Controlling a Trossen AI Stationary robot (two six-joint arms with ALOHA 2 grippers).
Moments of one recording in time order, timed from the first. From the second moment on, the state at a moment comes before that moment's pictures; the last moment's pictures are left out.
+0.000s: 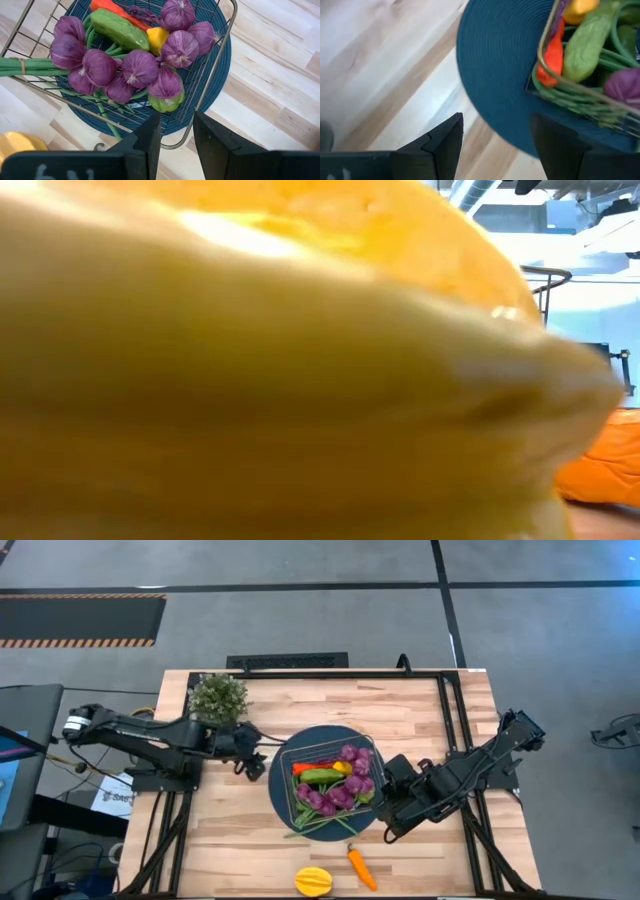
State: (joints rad) left arm -0.10 1.08 0.81 -0.75 -0.30 -0.66; right arm 0.58 1.62 1.64 -1.47 0.49 1.51
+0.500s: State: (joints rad) left arm -0.38 1.13 0.81 -0.76 -0.37 -0.98; right arm 0.58 1.62 1.64 -1.49 0.49 1.51
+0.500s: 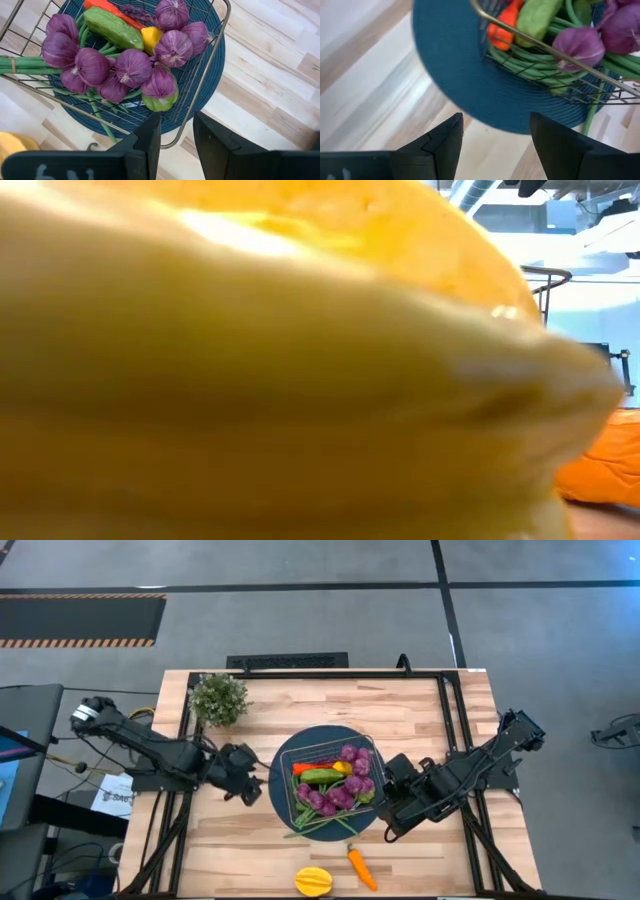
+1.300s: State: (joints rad) left arm -0.21 1.31 0.81 -0.40 -0.39 -0.71; right arm 0.58 1.62 1.64 -1.50 0.49 1.51
